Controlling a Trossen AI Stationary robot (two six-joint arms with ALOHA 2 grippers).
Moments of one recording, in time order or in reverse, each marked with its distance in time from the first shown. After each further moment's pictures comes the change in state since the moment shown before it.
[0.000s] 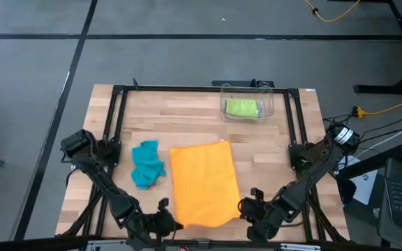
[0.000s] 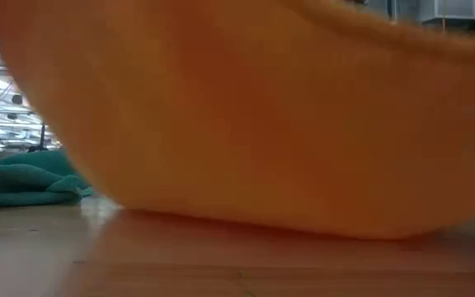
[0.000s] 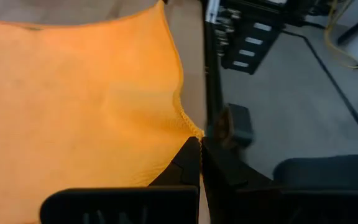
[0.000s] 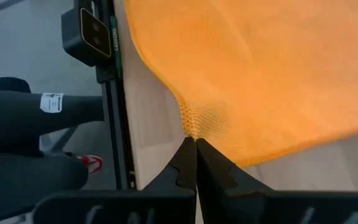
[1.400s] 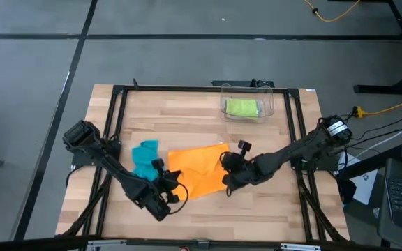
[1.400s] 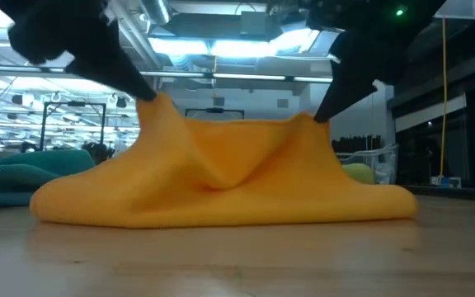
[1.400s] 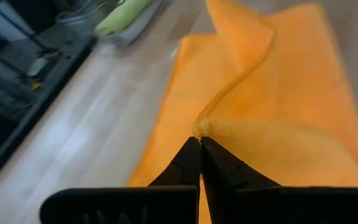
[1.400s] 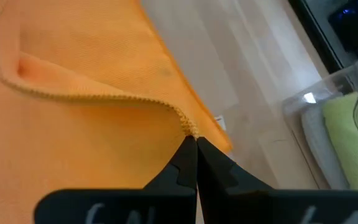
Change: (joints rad) left arm 0.221 -0.074 0.000 -0.733 -0.322 -0.058; right arm -0.412 0.000 -0.005 -0.216 0.407 -0.434
